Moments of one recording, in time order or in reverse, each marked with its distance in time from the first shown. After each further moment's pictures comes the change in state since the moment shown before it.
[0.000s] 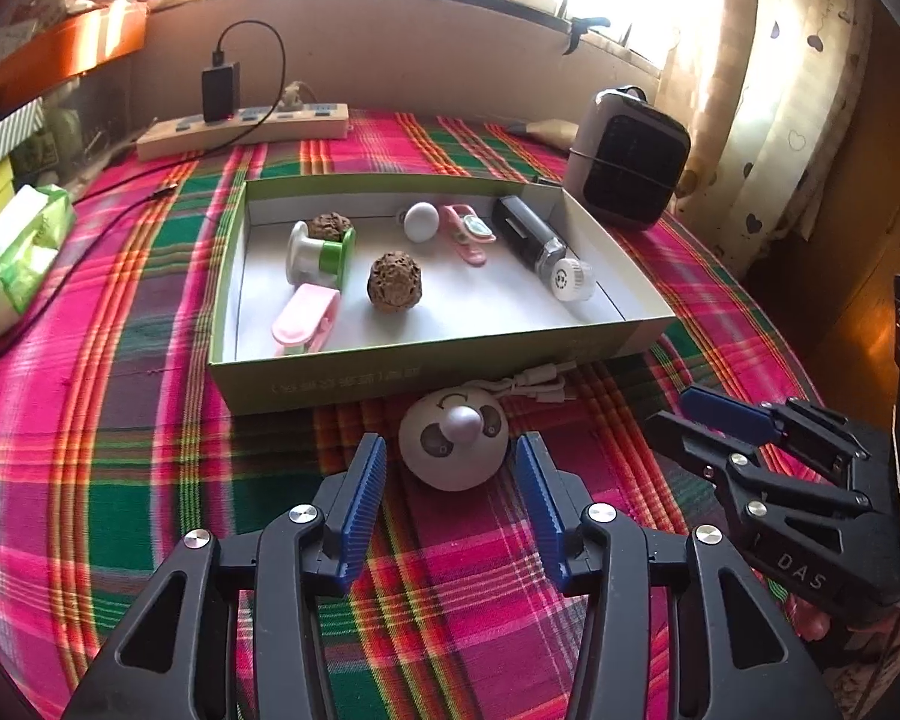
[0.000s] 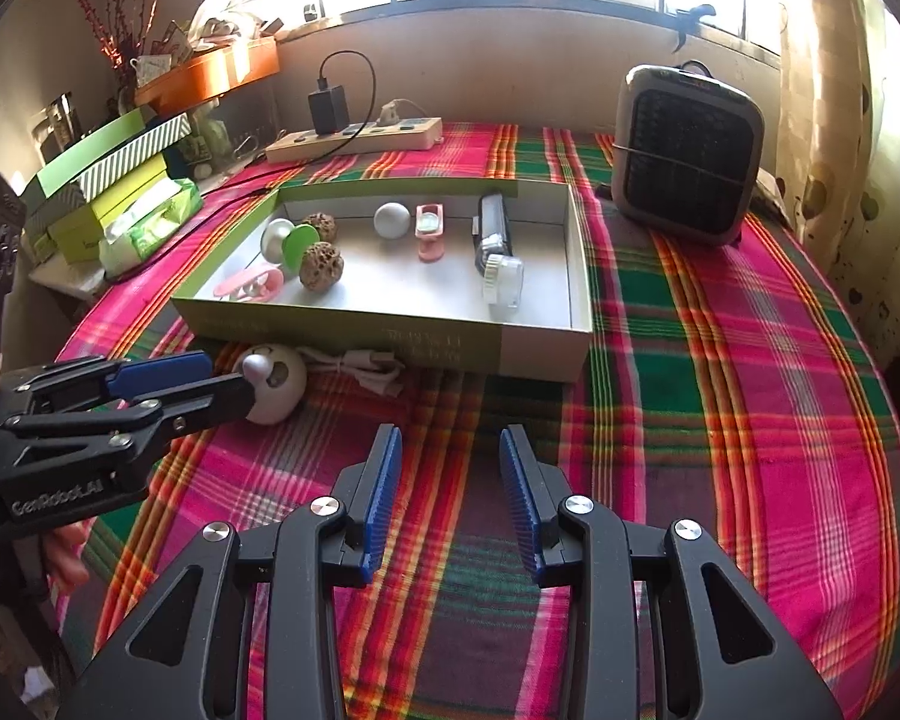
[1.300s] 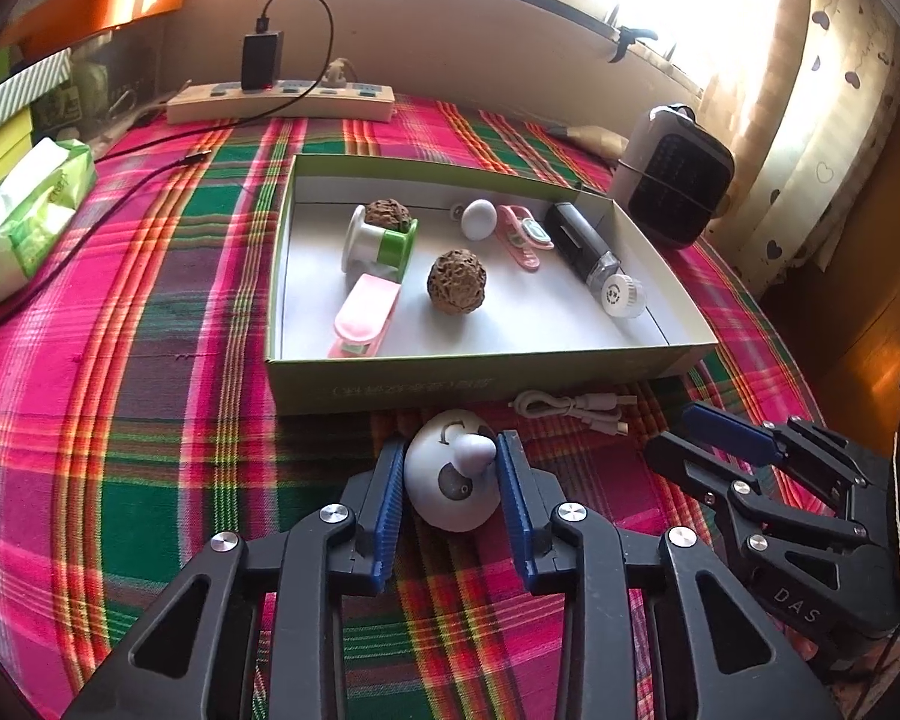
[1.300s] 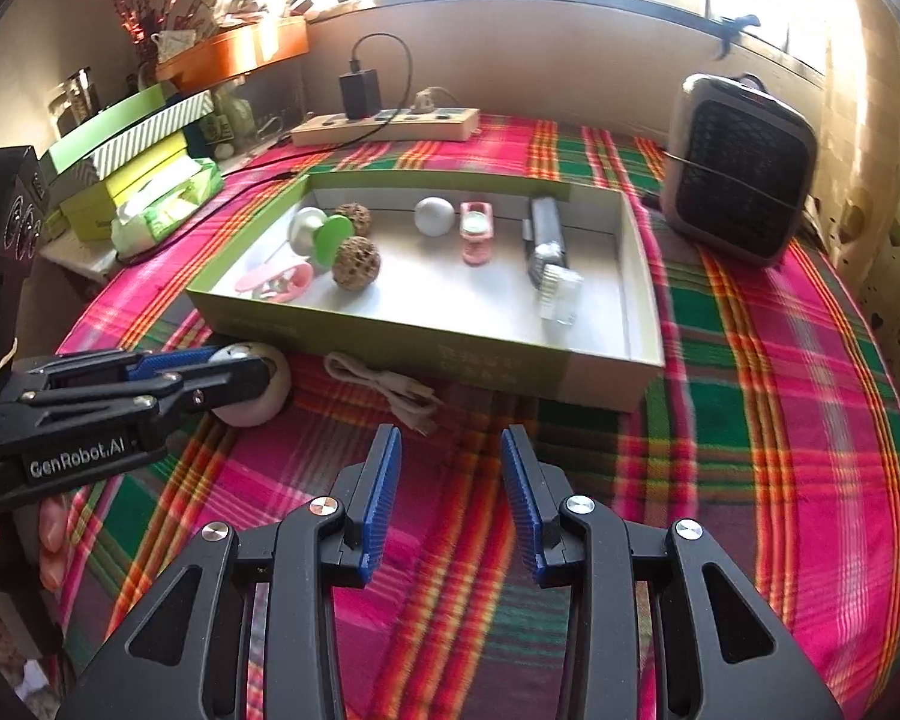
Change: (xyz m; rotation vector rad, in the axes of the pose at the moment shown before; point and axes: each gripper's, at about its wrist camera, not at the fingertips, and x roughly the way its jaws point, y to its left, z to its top) left arm 0.003 0.031 0.004 -0.088 0.017 -0.001; right arm 0.019 0.023 0.013 -0.068 0.024 0.041
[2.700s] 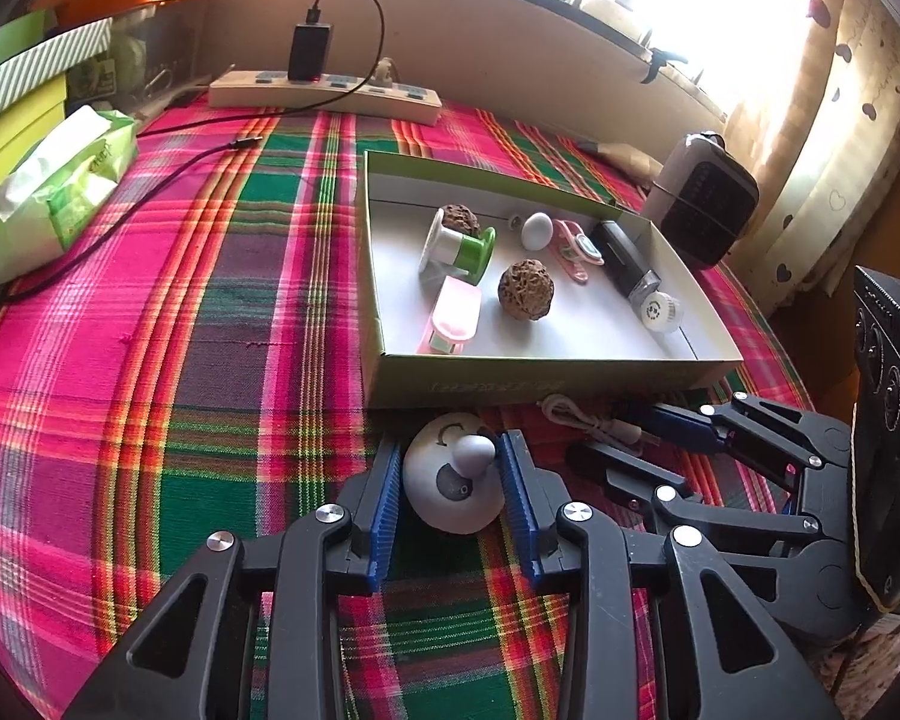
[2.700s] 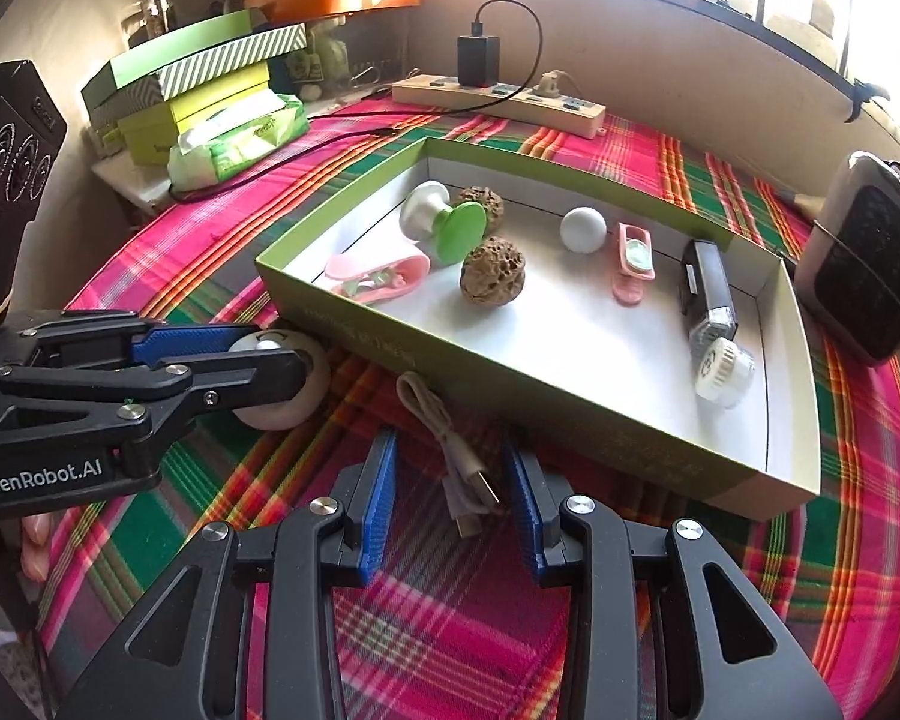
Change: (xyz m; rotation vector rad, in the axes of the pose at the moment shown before) left arm -0.006 0.032 -0.001 -0.053 -0.008 0.002; right arm 0.039 0.045 0.021 -0.194 0.059 0.096
